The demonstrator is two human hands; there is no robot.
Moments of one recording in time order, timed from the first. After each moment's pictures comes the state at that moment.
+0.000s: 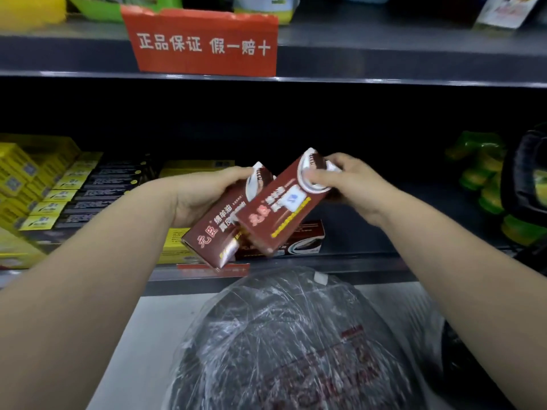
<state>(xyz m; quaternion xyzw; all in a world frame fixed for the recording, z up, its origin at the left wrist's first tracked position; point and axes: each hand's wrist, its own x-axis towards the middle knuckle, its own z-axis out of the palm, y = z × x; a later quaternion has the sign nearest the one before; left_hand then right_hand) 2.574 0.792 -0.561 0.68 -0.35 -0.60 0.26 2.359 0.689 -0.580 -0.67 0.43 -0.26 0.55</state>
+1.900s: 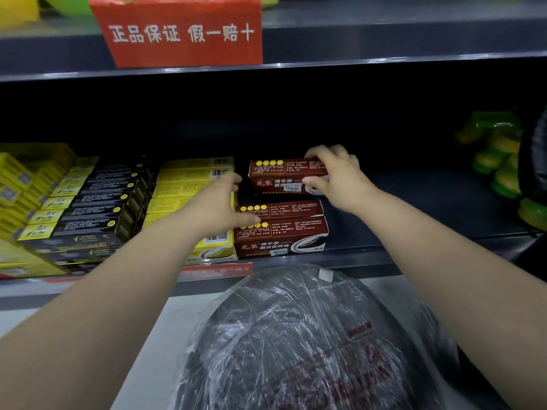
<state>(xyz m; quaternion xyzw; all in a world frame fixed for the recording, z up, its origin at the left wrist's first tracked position) 2.563 0.784 -0.609 0.78 -0.56 -0.23 0.17 2.371 0.661 -0.616 -0.84 0.46 -0.18 0.21</state>
